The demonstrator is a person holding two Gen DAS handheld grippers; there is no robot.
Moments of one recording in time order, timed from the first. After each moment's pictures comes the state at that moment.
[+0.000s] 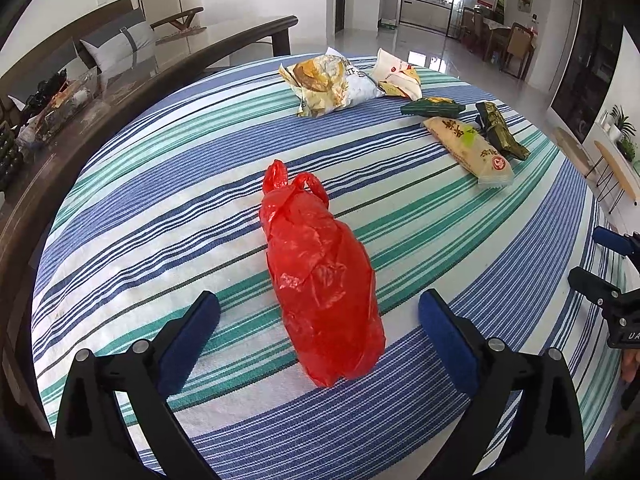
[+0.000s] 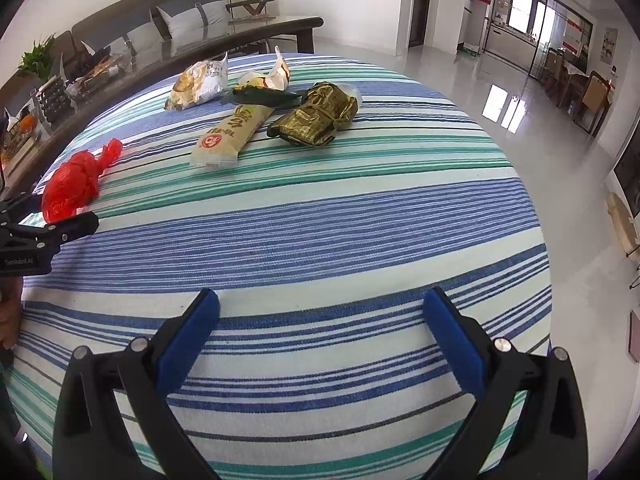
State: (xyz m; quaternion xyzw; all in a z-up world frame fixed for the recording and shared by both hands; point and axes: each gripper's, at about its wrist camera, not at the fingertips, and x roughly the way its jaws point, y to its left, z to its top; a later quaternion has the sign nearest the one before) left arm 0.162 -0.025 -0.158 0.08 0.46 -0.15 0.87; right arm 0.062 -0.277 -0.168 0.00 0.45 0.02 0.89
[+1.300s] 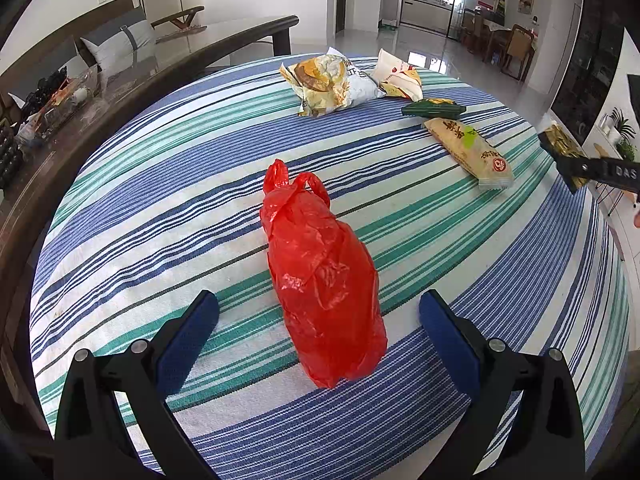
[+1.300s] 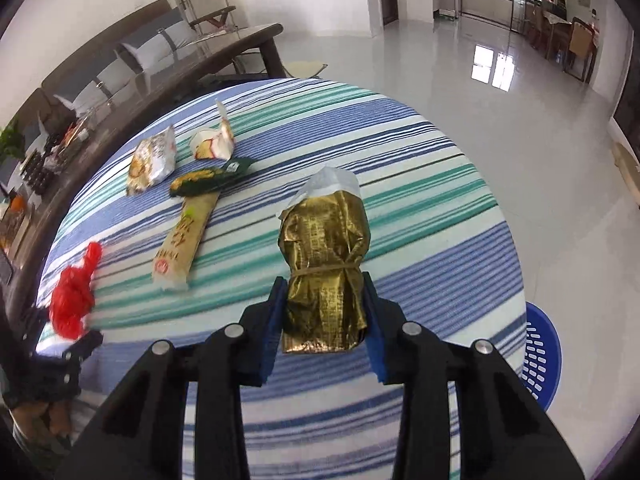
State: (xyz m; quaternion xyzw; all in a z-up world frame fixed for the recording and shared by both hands) left arm 0.163 -0.025 -0.159 0.08 0.46 -0.15 0.87; right arm 0.110 -0.328 -0.128 0.08 0.48 0.01 0.88
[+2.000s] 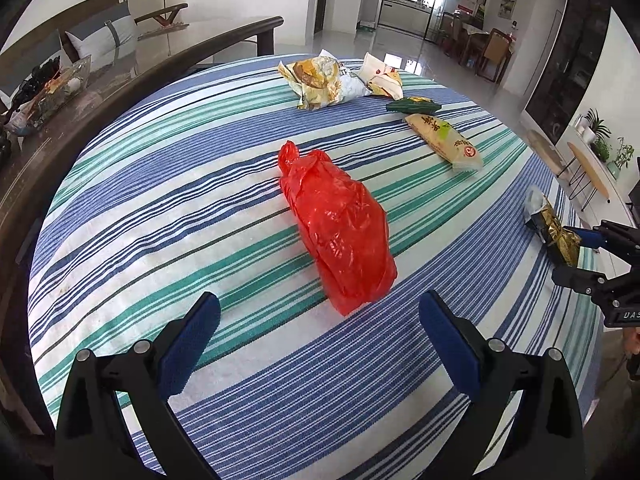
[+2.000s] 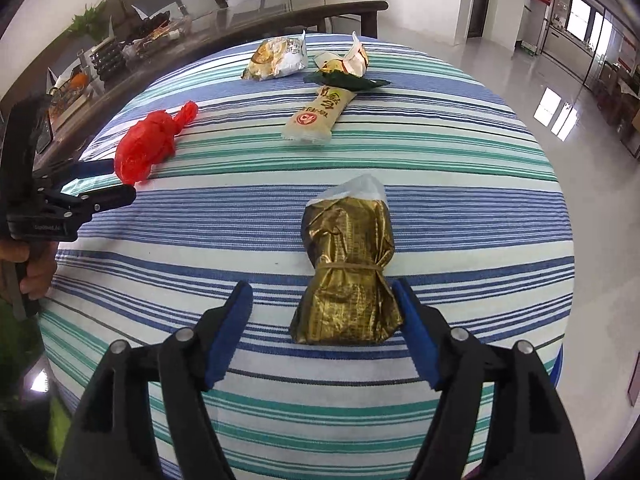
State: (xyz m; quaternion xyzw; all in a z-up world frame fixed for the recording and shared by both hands) left arm 0.141 0.009 -0.148 0.05 0.47 -0.20 0.86; right arm 0.047 -0.254 -0.144 -0.03 0.50 0.11 0.86
